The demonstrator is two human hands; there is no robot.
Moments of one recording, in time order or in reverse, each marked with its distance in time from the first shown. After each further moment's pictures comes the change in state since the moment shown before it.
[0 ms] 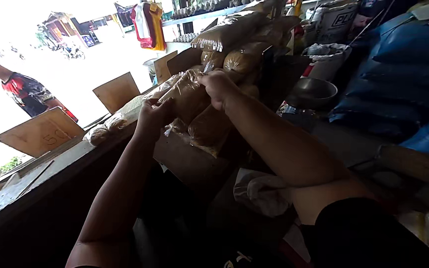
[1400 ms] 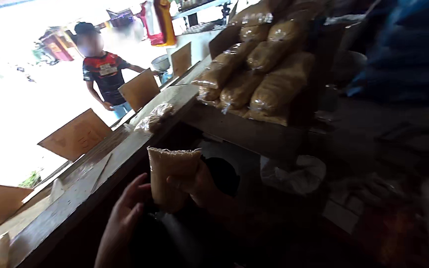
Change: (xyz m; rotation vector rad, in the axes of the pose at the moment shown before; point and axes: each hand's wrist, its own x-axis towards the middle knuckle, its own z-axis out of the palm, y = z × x) left_hand -0.165 -0.093 -0.331 0.202 -0.335 0.232; right_hand -0.226 0.101 0.279 0.706 -0.121 -0.177
